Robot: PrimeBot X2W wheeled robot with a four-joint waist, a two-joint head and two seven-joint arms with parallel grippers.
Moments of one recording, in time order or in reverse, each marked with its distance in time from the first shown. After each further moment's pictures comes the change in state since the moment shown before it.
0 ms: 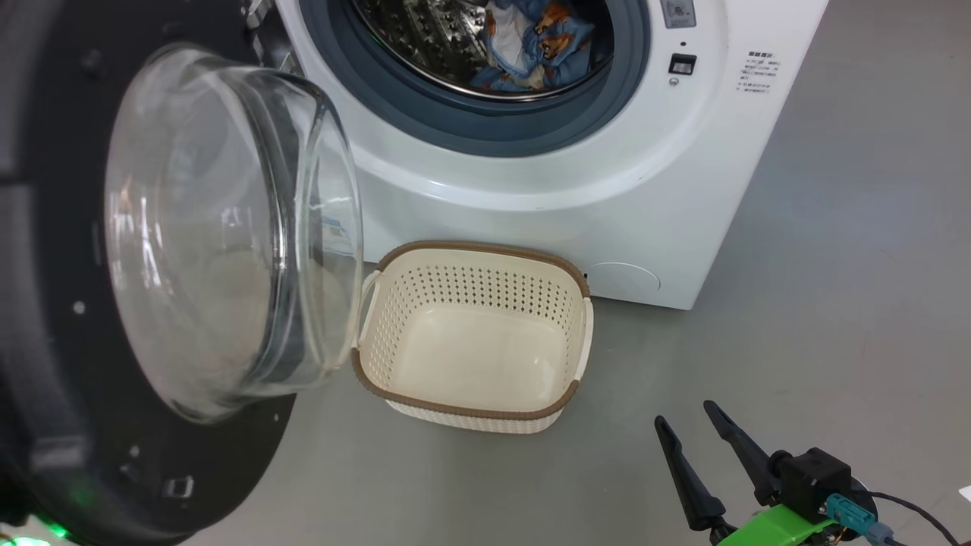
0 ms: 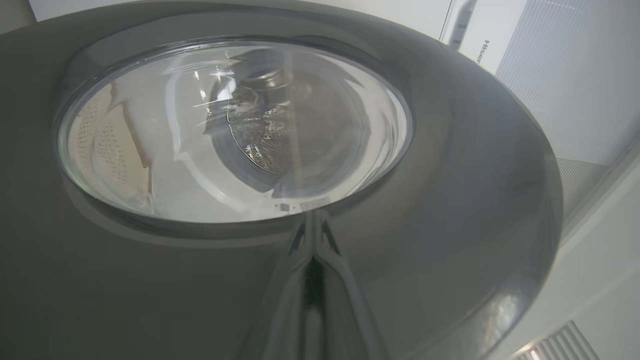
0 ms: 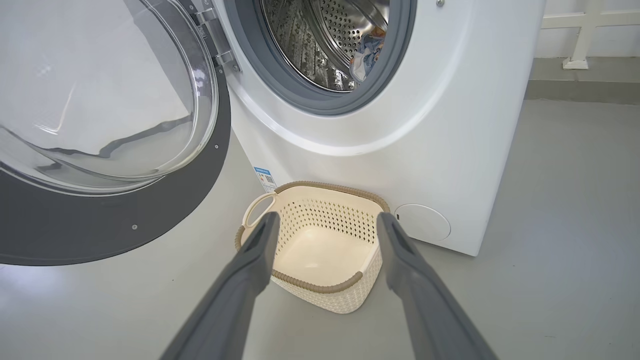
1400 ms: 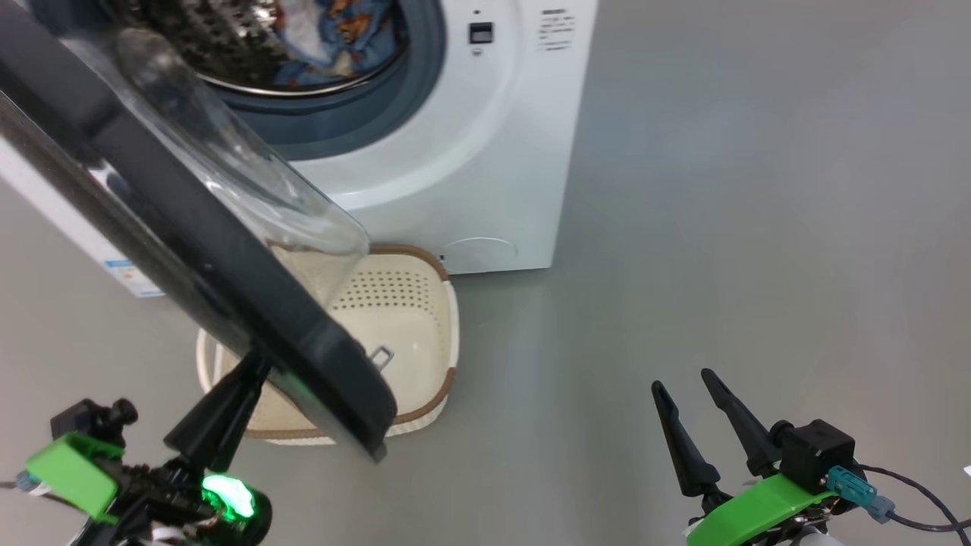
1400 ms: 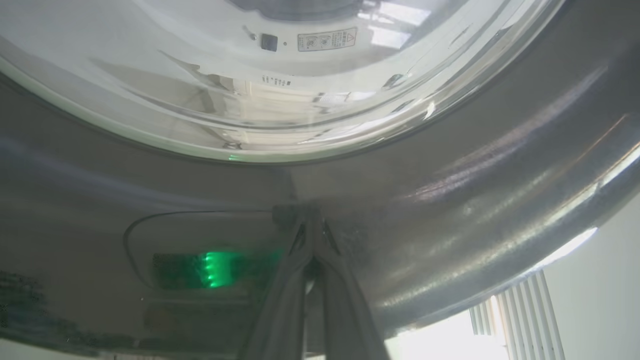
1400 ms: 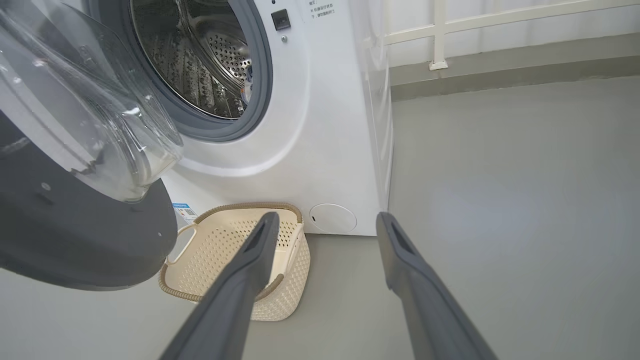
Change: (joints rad) left arm 0.057 -0.059 -0.482 -0.148 -0.187 -0.130 -0.236; right arm -0.058 0.039 -0.029 0.005 0.027 0.000 0.000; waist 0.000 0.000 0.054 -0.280
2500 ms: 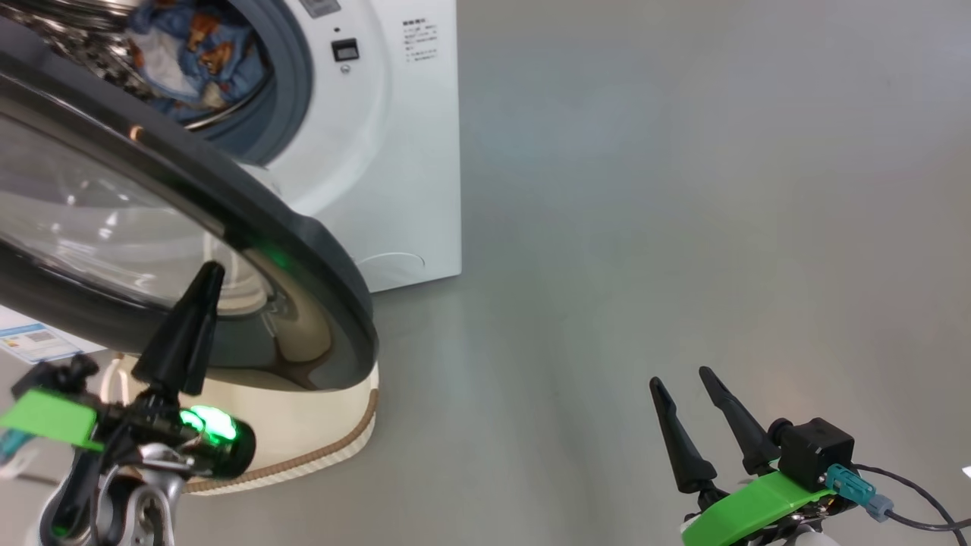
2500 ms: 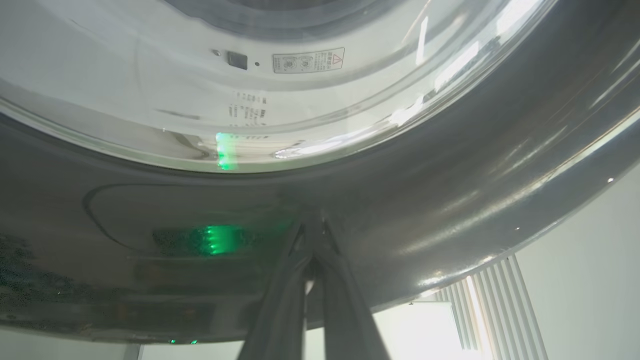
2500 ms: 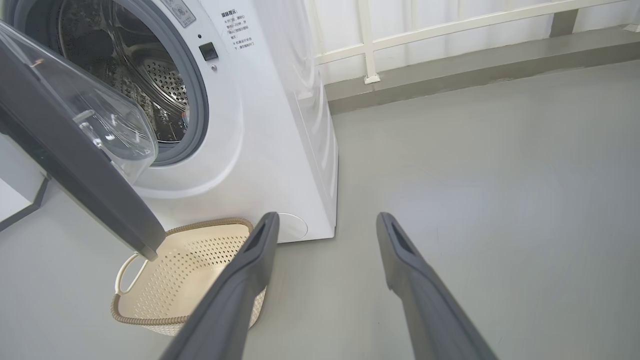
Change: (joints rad) left arm -0.182 -0.009 0.003 0.145 -0.004 -0.060 -0.216; right arm -0.004 0.024 -0.013 0.007 0.010 0.000 0.000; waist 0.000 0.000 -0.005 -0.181
